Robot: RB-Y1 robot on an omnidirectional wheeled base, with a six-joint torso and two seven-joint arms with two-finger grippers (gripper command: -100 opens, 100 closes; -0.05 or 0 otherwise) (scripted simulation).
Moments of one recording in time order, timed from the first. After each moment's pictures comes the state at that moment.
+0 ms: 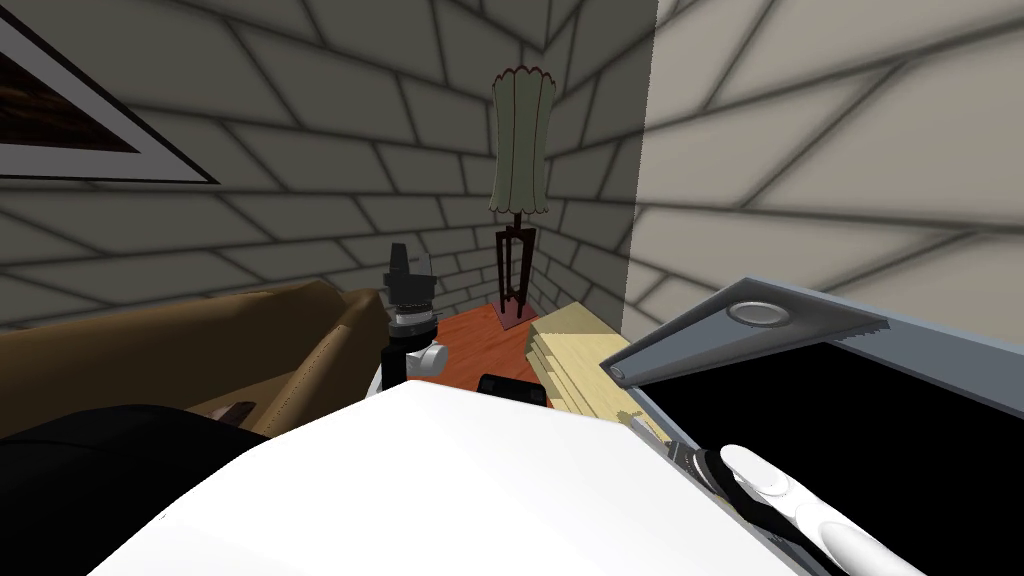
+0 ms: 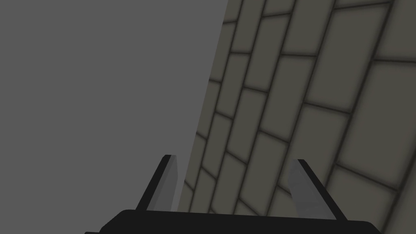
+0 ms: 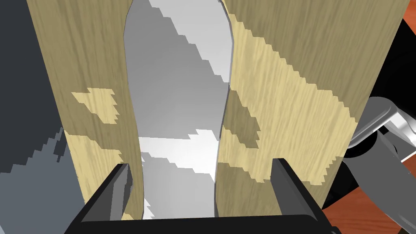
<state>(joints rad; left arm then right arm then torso) 0.46 -0.03 -0.03 -2.37 -0.02 -0.56 -0.14 0.14 -1.03 0.63 -0.73 1.35 -0.66 0.00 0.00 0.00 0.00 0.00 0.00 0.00</state>
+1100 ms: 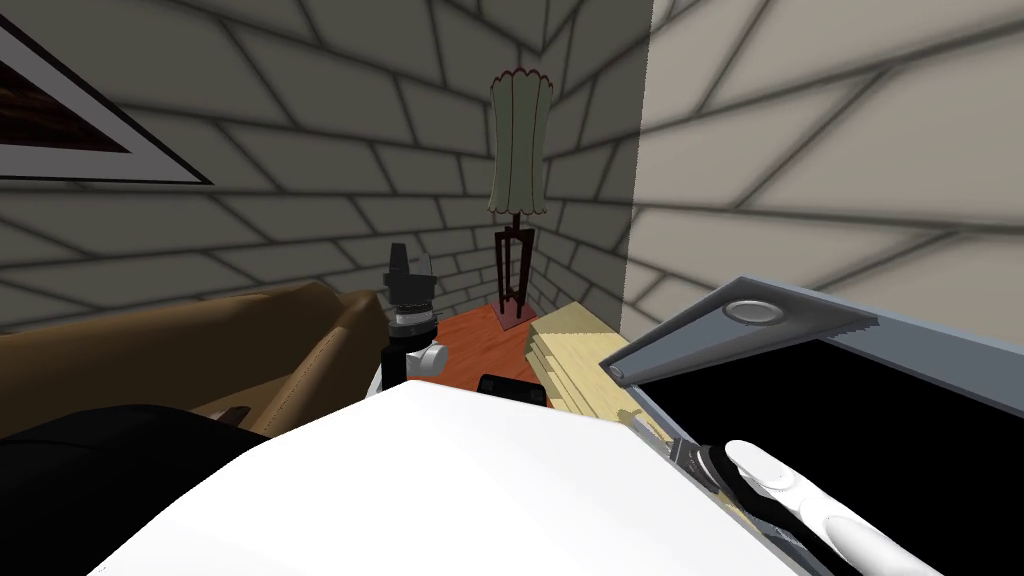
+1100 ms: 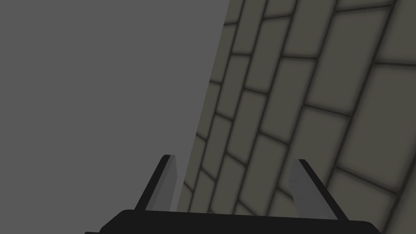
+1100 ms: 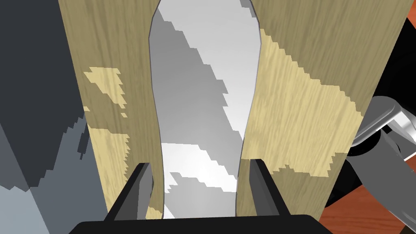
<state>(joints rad) 0.46 -0.03 -0.03 -2.37 -0.02 -0.56 -0.14 0.11 -1.05 0.62 -0.71 1.34 -0.69 0.01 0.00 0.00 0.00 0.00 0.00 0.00</state>
